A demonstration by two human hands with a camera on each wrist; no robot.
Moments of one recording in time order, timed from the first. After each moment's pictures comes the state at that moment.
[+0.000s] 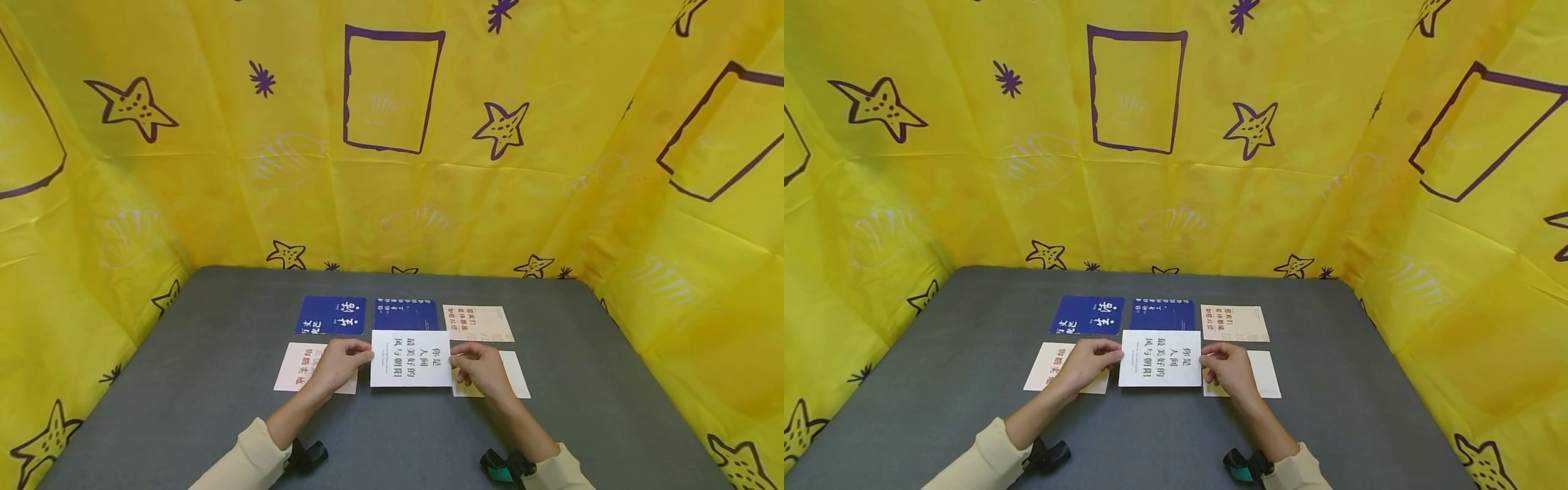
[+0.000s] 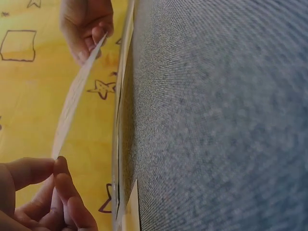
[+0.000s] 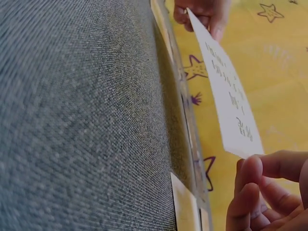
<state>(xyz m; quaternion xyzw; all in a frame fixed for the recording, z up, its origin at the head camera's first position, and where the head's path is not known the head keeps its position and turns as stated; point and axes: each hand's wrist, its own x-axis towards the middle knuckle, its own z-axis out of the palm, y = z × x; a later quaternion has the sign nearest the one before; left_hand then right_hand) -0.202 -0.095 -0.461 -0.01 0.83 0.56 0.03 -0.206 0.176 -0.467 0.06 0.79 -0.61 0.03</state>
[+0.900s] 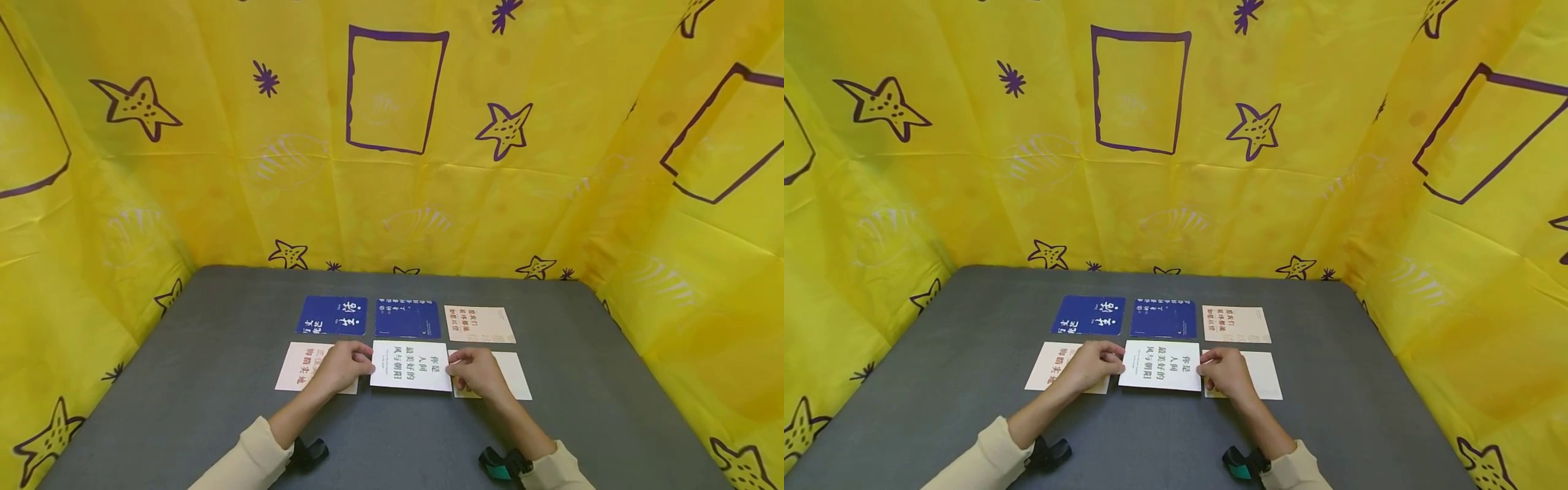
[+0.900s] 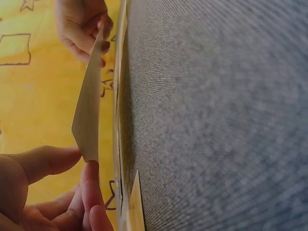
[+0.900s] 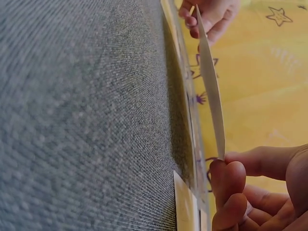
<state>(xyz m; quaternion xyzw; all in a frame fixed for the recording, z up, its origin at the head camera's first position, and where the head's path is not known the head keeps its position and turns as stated) -0.201 -0.099 -0.460 0.03 0.88 0.47 0.05 -0.207 0.171 -0.470 0.03 0.85 -0.52 0.06</state>
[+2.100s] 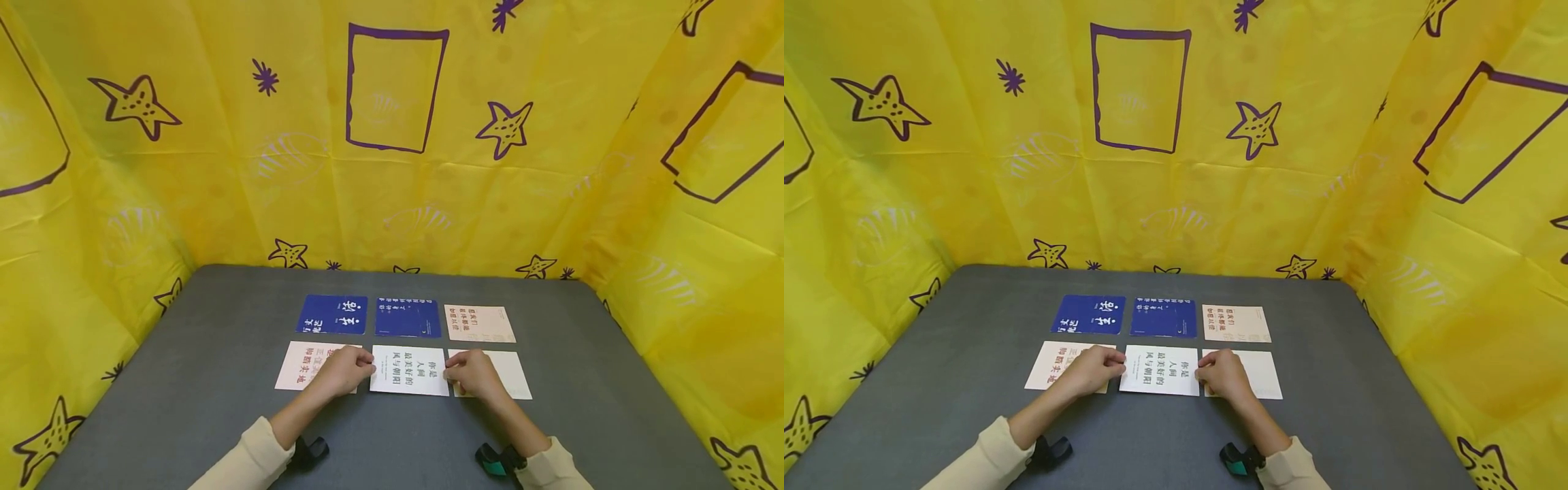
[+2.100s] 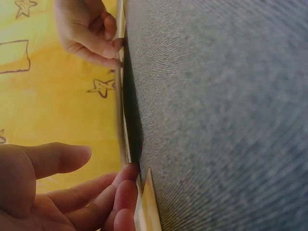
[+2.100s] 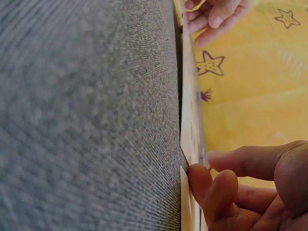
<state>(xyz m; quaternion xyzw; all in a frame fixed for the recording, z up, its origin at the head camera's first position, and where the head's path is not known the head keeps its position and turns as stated) -0.195 -0.096 -0.456 0.07 0.93 0.37 0.06 -0.208 0.165 -0.474 0.01 0.90 -0.43 0.06</state>
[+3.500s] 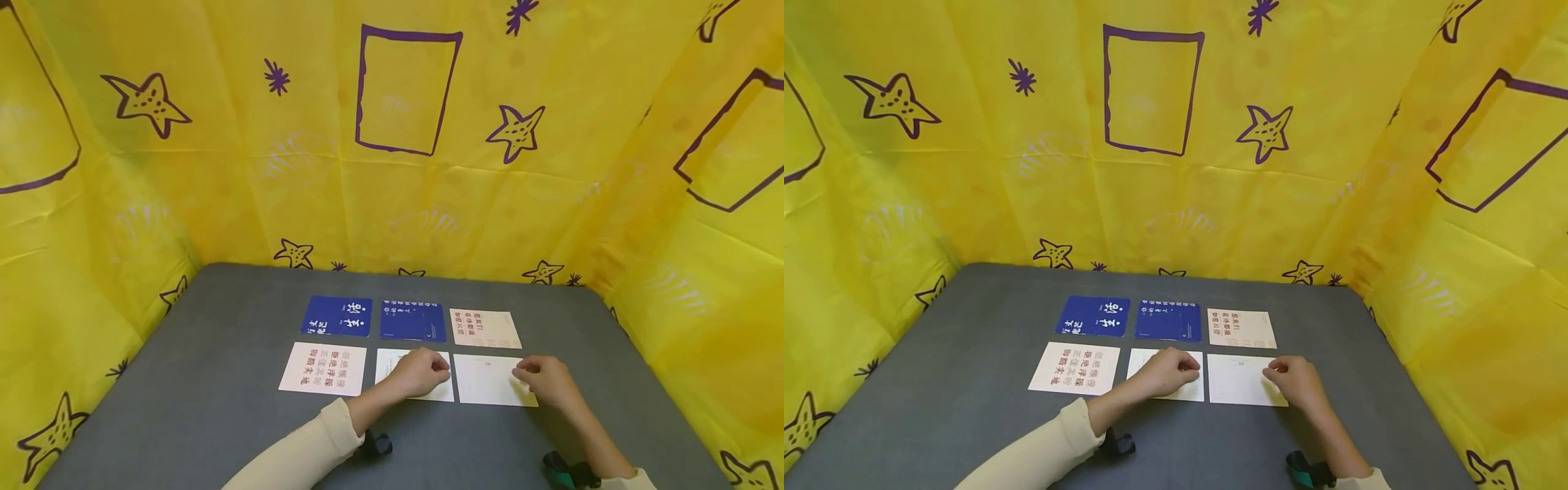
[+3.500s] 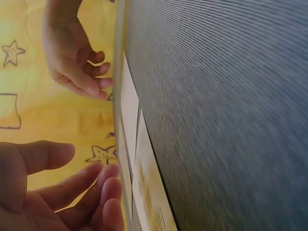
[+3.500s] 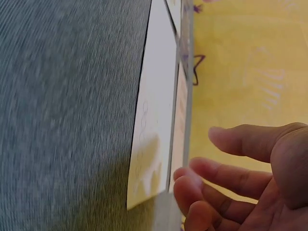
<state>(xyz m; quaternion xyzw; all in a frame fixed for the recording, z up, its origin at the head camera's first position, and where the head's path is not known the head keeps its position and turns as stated) -0.208 0.006 -0.450 0.18 0.90 0.39 0.09 -0.200 0.272 -0.445 0.00 0.95 -0.32 0.05</state>
